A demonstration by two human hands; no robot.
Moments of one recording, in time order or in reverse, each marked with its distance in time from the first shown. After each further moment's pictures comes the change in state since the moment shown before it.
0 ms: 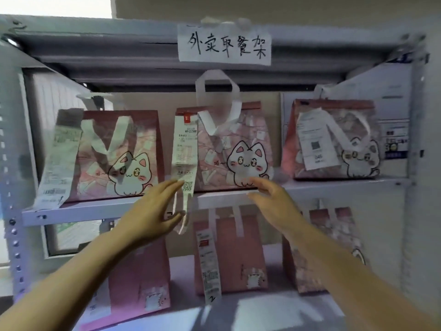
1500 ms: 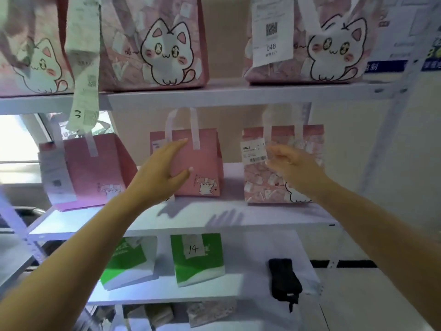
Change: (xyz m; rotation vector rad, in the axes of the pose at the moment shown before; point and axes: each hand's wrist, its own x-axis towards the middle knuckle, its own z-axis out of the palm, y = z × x) left_hand -0.007 0.183 0.157 -0.195 -0.068 -0.226; right_hand -0.036 0.181 -0.183 -0.118 -0.293 0.129
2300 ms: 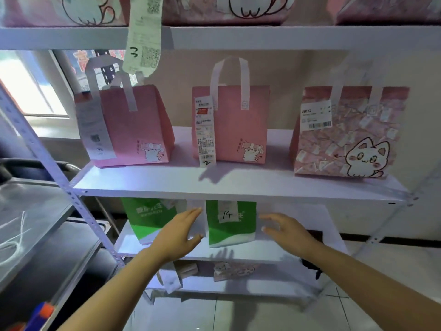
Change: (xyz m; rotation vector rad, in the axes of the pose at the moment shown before) left_hand -0.176 -0.149 0.096 0.001 -0.498 -0.233; right_hand -0.070 0.093 0.202 -0.169 -0.423 0.293
